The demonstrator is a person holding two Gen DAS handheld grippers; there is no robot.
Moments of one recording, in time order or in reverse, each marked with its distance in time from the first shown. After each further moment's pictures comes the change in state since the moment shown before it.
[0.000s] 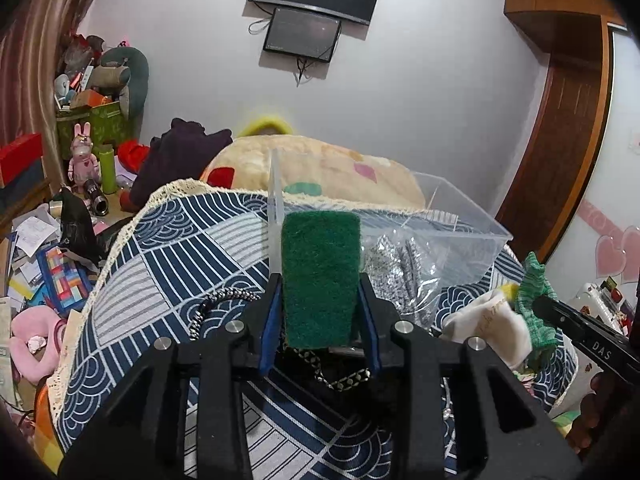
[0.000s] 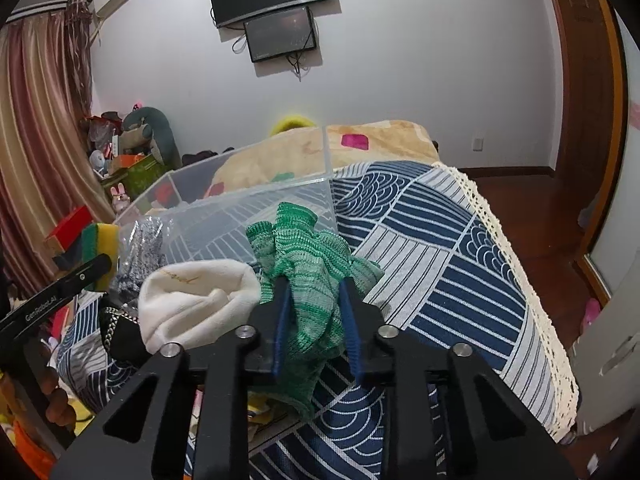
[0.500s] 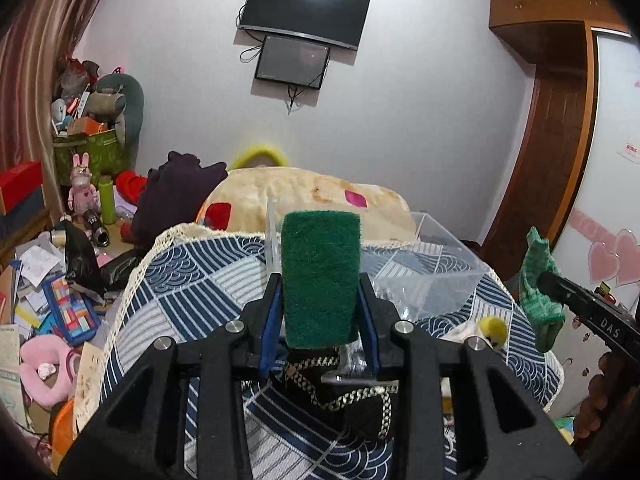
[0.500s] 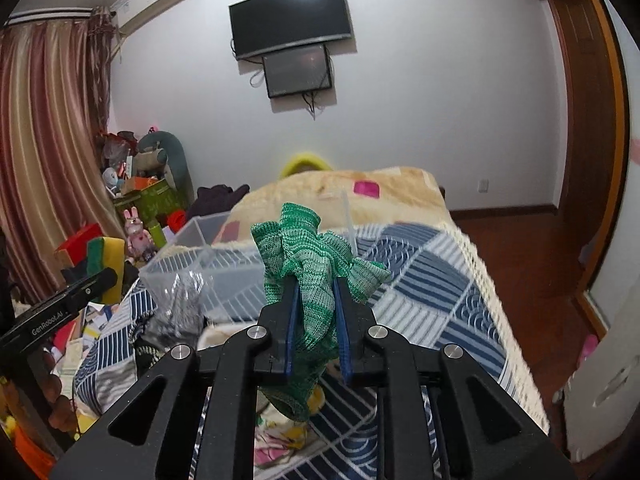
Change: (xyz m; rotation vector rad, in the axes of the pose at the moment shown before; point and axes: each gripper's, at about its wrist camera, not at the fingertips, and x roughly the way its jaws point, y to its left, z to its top) left arm -0.031 -0.006 0.029 0.040 -0.080 -0.024; right arm -0.027 0.017 0.035 -0.063 -0.131 0.016
